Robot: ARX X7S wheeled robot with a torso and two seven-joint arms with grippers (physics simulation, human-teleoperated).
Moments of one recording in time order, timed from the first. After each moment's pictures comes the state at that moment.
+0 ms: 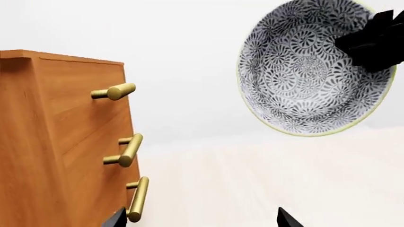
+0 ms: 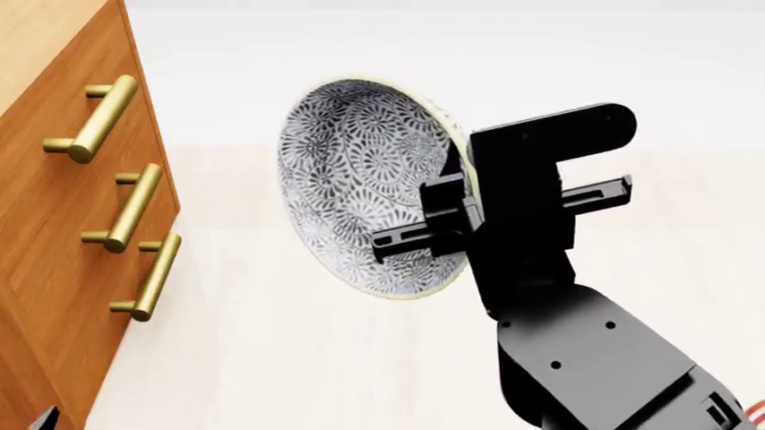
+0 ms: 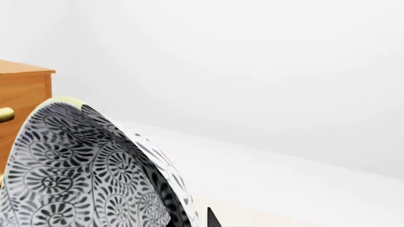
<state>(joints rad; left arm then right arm) 0.15 -0.48 0.44 0.55 -0.22 -0.09 -0.47 0.96 0.54 -0.76 0.01 0.81 0.40 0.43</state>
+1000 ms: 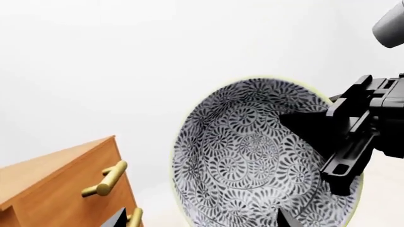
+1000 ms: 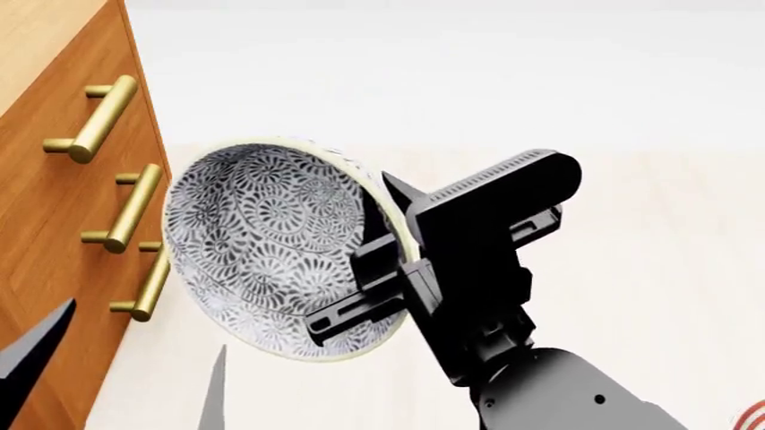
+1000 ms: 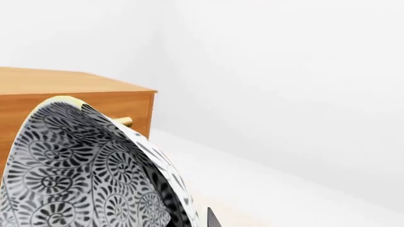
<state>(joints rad) -0.19 -0.43 0.57 0.94 -0.15 -0.74 -0.53 0.85 0.59 -0.81 -0.17 0.79 0.27 0.28</state>
